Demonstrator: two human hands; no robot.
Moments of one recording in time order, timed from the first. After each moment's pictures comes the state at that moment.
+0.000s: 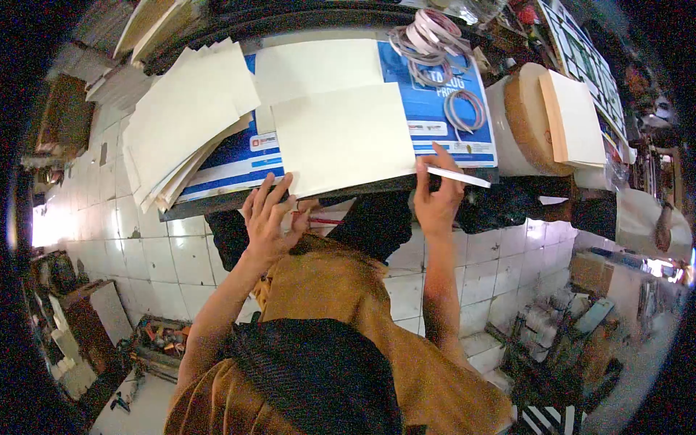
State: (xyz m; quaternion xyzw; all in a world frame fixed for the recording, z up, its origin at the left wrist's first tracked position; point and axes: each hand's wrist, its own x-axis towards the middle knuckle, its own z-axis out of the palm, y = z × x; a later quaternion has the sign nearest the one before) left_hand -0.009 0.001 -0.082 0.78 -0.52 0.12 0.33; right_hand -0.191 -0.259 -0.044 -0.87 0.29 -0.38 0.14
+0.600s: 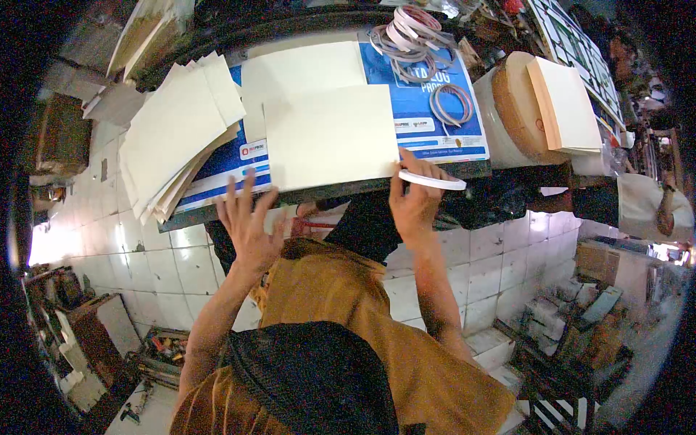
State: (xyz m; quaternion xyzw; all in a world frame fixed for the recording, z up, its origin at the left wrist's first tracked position) left_hand -0.008 0.001 -0.044 0.84 -0.47 0.11 0.23; right_hand -0.180 -0.237 -0.043 -0.89 0.30 -0.35 0.07
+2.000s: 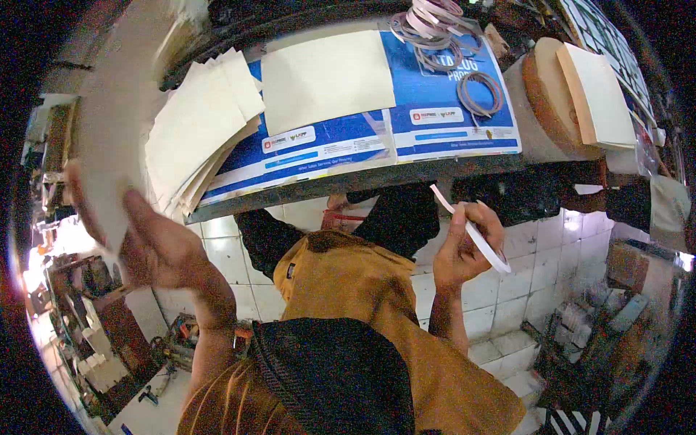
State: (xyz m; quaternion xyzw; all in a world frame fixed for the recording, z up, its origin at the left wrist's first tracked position) left_hand 0.035 -0.024 0.101 0.74 -0.35 0.21 0.54; right_hand -0.228 -0.177 -0.018 -0.67 0.37 -0.57 0.31
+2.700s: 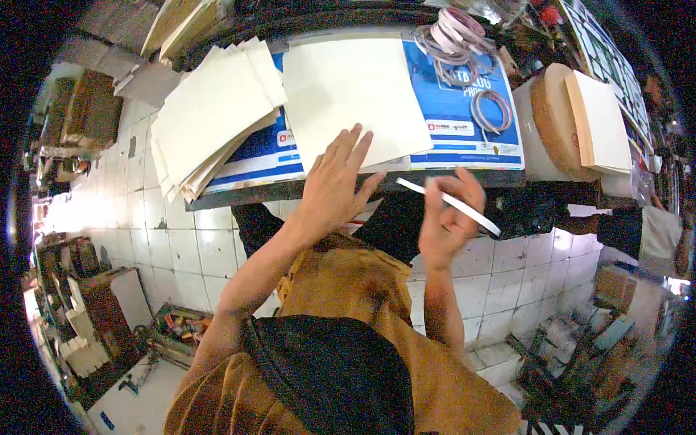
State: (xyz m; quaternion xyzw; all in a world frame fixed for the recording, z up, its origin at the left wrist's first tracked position) left_hand -0.014 -0.087 -0.018 0.79 -0.52 -0.06 0.31; right_hand -0.181 -0.185 -0.016 -0.67 0.35 -0.48 0.44
